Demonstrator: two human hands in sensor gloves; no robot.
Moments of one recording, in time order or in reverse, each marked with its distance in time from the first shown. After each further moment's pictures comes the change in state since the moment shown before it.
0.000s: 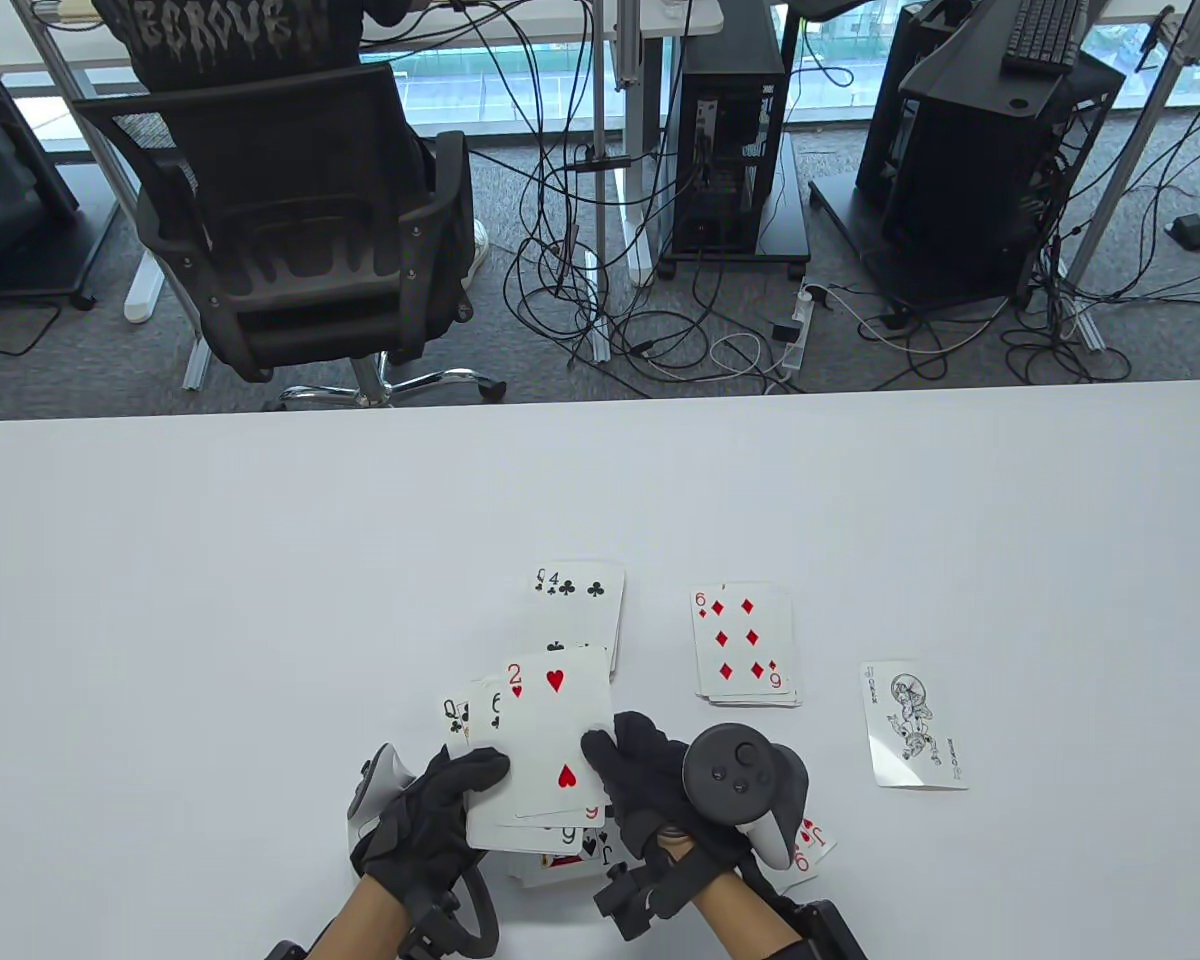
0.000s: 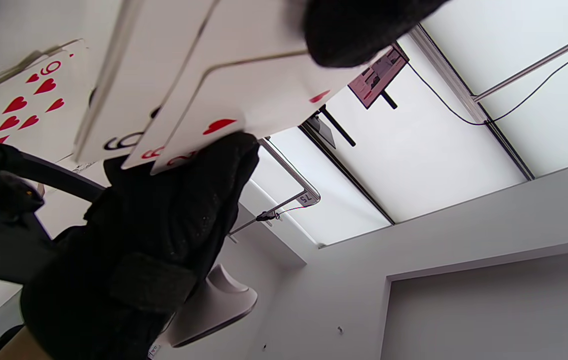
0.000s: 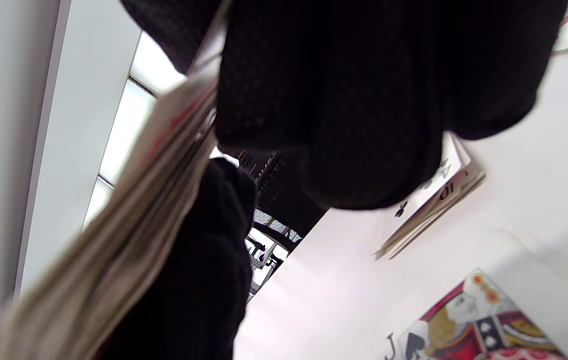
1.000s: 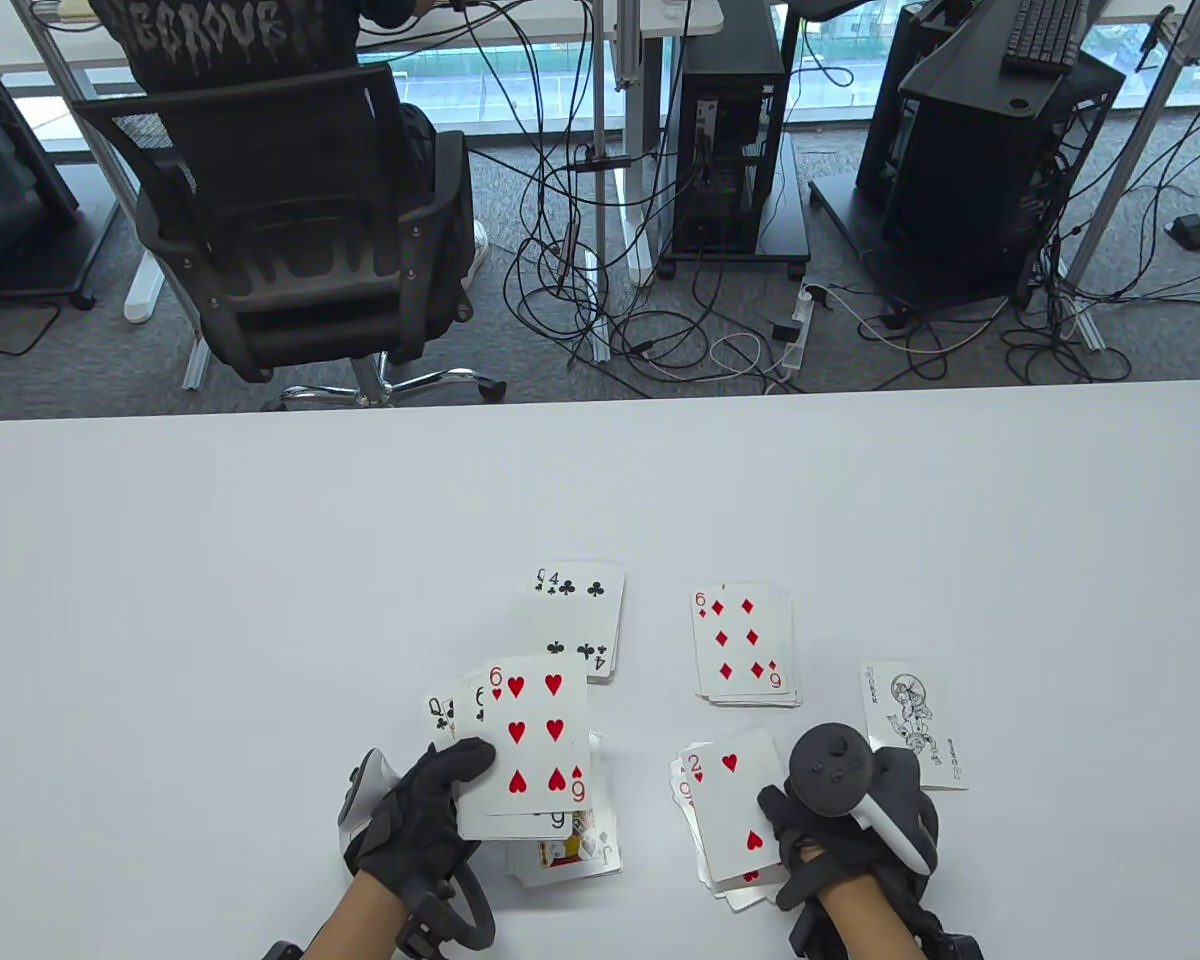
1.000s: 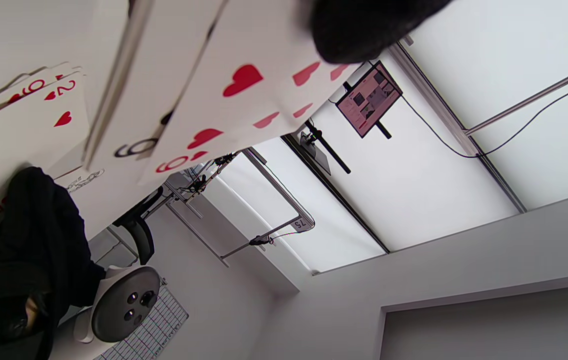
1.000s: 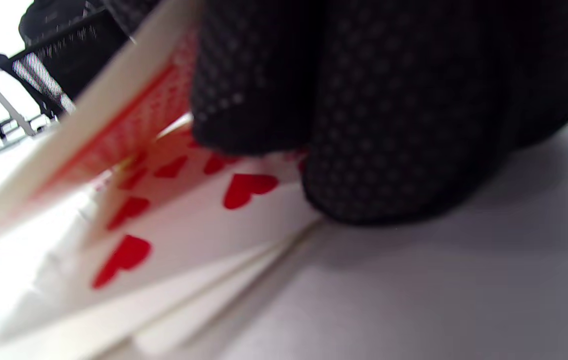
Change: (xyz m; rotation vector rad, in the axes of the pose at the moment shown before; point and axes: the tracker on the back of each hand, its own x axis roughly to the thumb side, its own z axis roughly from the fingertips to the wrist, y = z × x) left_hand 0.002 0.005 0.004 0.082 -0.005 0.039; right_hand -0.084 -0.068 0.037 0.285 0.440 0.665
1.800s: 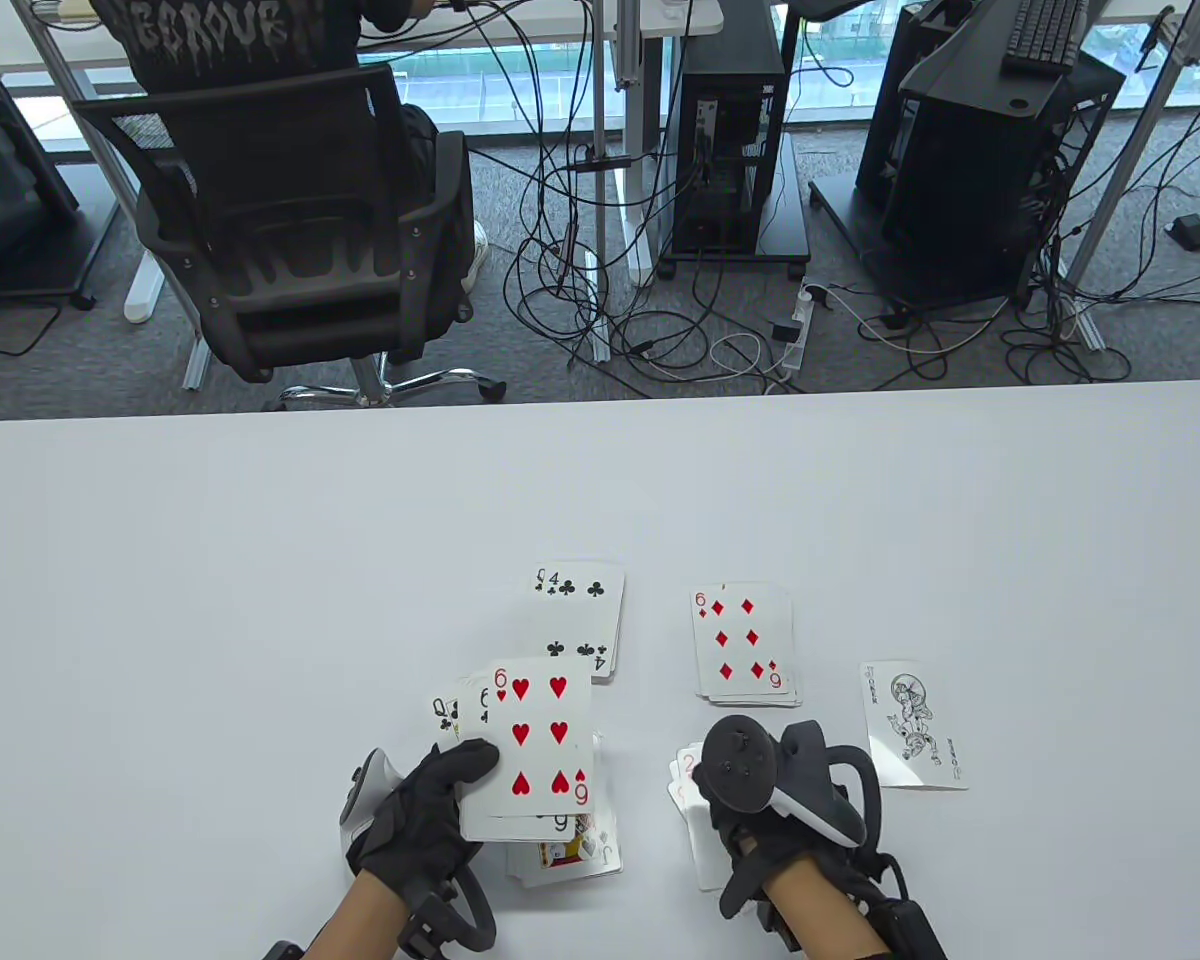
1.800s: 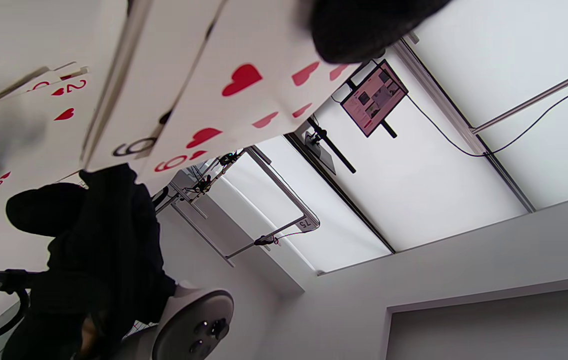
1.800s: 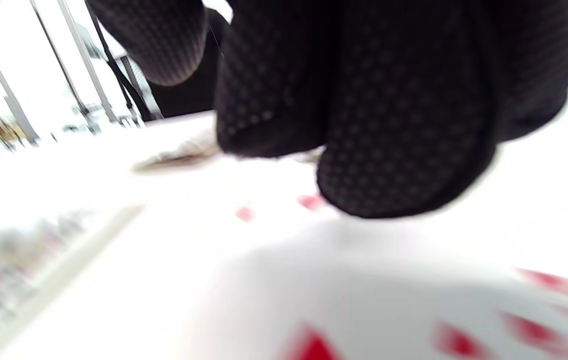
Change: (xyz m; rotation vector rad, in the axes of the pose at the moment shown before) left_hand 0.000 -0.001 0.001 0.001 0.014 -0.006; right_hand 0.075 -0.026 0.001 -0.125 -0.239 0.037
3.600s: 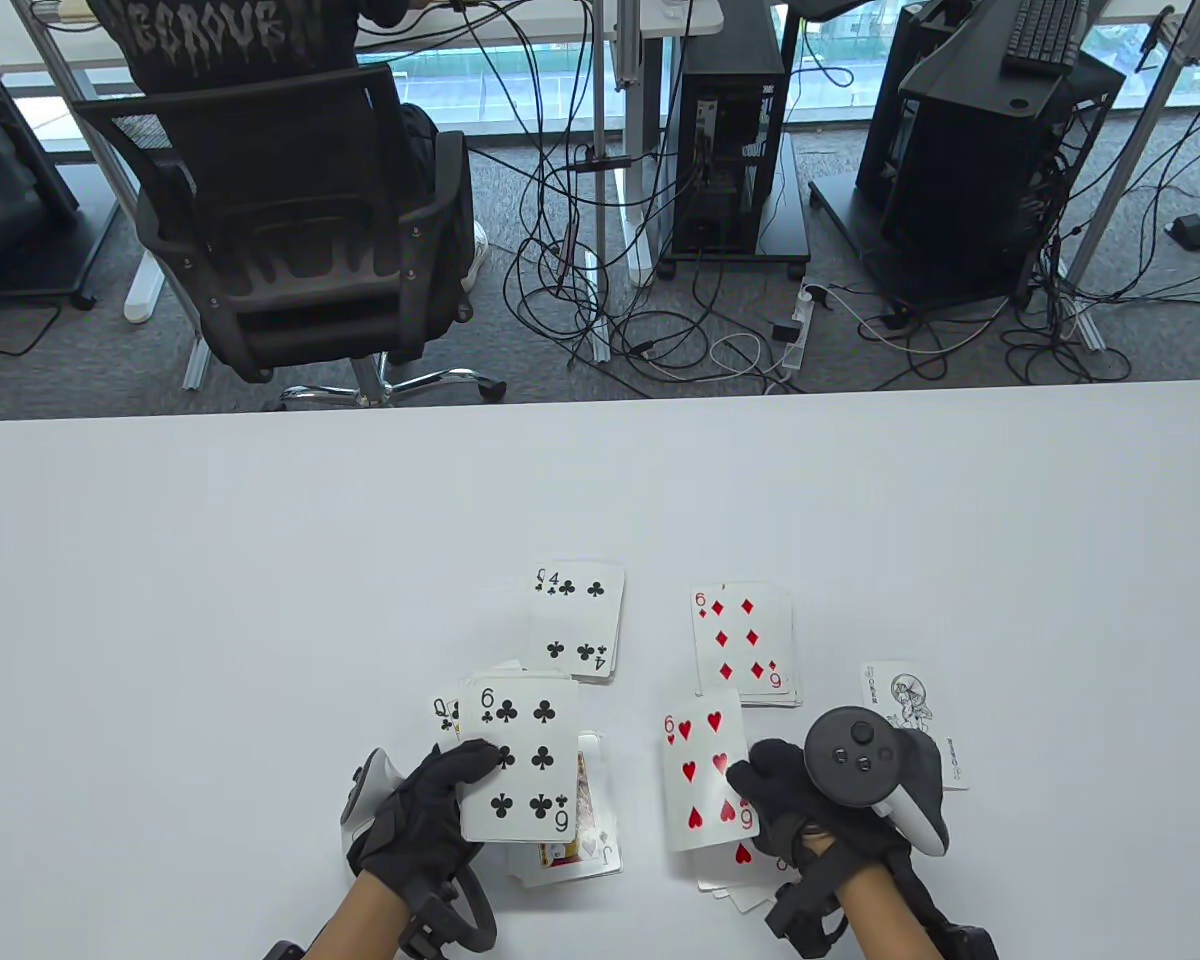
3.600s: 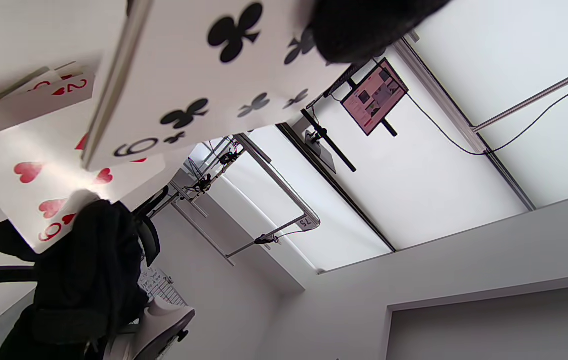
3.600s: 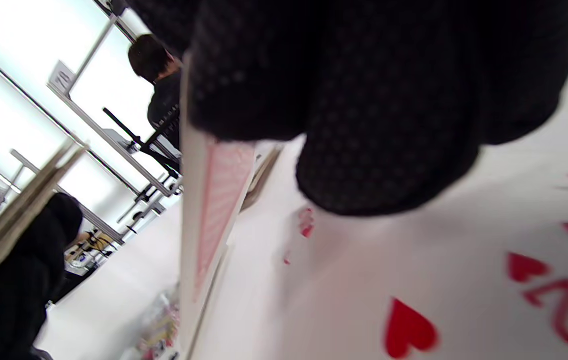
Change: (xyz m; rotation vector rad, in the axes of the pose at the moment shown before) left_hand -0.001 -0.001 -0.001 -0.005 0.000 -0.003; right_hand -0.063 0.001 0.018 0.055 0.011 -0.392
